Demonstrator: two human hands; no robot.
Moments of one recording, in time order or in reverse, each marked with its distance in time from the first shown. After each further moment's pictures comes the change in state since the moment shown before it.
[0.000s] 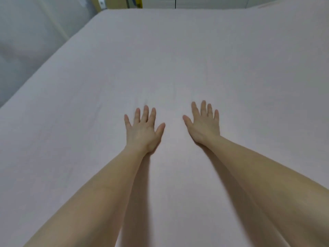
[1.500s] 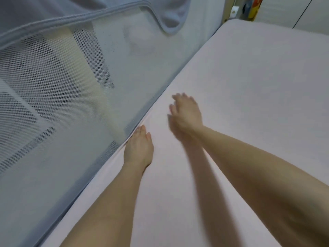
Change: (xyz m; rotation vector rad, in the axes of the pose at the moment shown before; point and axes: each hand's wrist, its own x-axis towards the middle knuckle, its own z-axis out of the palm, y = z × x) left_hand -0.116 -0.488 -0.012 -0.329 0.161 -0.589; right_hand -0.008 -0.577 0.092 0.166 0.054 -0.622
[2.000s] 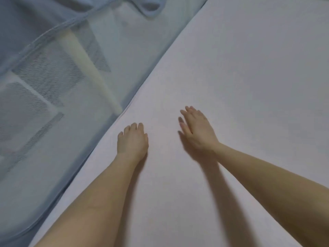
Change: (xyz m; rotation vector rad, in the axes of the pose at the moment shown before) left_hand -0.132 0.024 -0.069 0.366 -0.150 0.051; right_hand -0.193 0.030 -0.060 0.076 -0.126 -0.071
